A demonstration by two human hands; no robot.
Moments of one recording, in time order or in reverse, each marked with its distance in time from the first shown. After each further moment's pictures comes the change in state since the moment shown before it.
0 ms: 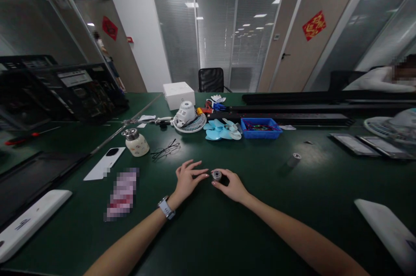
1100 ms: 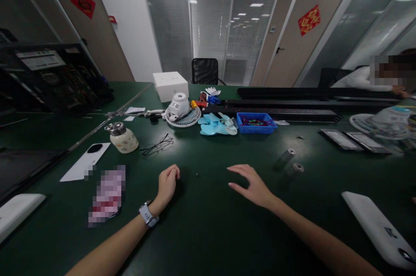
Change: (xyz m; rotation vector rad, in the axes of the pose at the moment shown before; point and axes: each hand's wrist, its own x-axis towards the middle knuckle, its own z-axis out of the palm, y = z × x) left_hand -0.014 -0.041 -0.003 -0.543 0.212 -0.249; right_hand -0.039 -0.003 -0.072 -0.297 -0.007 -0.089
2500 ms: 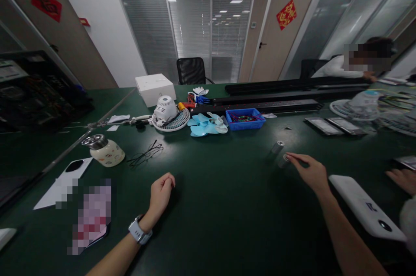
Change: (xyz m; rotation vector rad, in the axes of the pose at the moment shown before) left_hand -0.002 0.006 -0.002 0.109 -0.134 -0.009; right_hand -0.083 0.121 -0.100 -0.356 0.661 0.381
